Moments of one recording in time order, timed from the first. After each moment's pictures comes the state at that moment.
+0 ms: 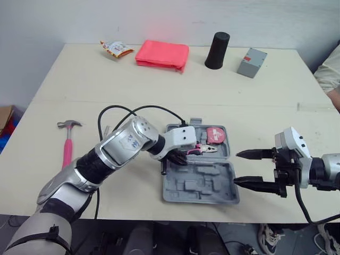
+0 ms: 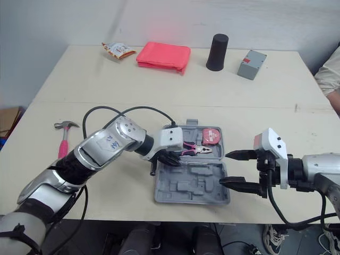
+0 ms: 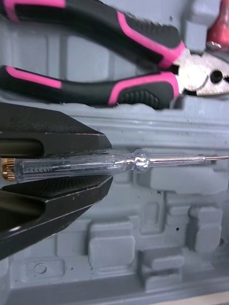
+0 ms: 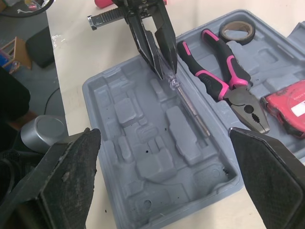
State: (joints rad) left arm -0.96 0.56 -0.68 -0.18 -0.22 0.98 -0.97; right arm -0.02 -1.05 -0.32 -0.49 0.79 0.75 1.12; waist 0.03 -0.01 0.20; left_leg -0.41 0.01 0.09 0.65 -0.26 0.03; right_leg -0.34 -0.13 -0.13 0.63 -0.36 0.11
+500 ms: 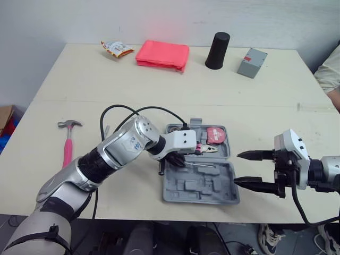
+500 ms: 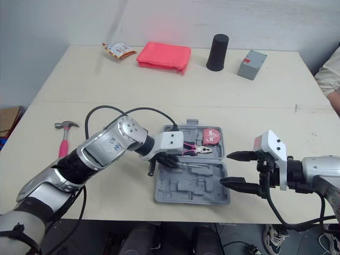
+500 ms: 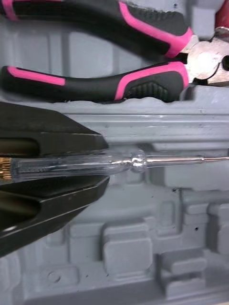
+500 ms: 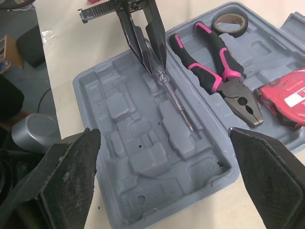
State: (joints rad) left arm -0.98 0.56 -0.72 -0.15 -0.13 0.91 -1.04; right arm -0.02 -1.04 -0.32 -0.48 0.77 0.74 1.10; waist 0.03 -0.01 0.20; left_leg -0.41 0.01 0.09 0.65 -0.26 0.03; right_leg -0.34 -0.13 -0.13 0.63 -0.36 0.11
